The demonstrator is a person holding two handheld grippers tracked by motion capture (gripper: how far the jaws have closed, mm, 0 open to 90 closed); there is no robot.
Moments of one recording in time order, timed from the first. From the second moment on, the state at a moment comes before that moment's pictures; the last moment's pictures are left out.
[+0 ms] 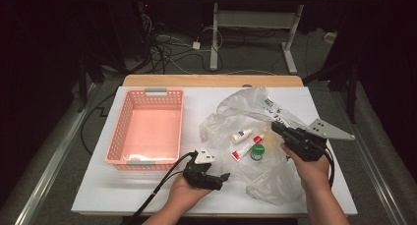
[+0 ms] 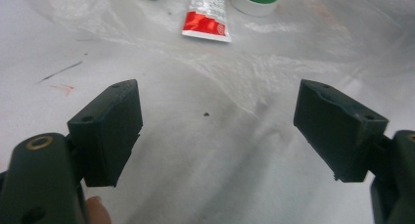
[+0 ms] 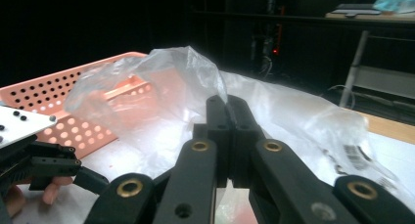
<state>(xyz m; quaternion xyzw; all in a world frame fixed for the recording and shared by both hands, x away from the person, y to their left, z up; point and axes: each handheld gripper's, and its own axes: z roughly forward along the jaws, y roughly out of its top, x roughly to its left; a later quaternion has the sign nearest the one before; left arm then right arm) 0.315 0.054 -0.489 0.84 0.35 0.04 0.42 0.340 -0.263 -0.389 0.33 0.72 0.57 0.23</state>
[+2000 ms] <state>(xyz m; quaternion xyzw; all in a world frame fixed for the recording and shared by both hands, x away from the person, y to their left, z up) 0.325 0.040 -0.466 0.84 0.27 0.11 0.46 0.328 -0.265 -0.393 0.34 0.72 0.56 0.24</state>
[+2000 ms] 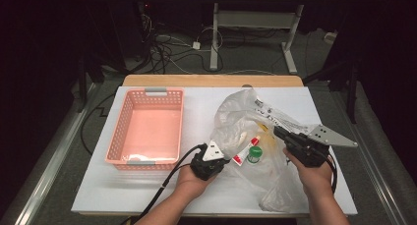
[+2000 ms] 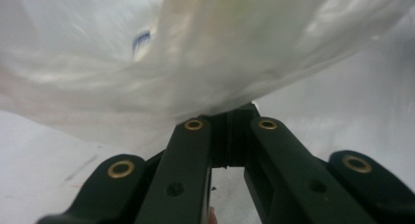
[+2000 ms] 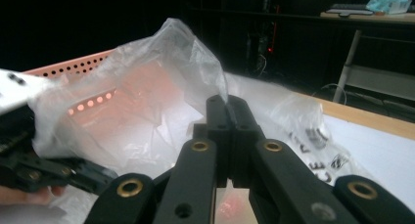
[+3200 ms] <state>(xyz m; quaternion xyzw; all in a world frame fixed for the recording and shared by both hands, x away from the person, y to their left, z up) 0.293 0.059 -0.468 0.82 0.29 0.16 0.46 0.337 -0.253 -0.391 0.33 0.71 0.57 0.24</state>
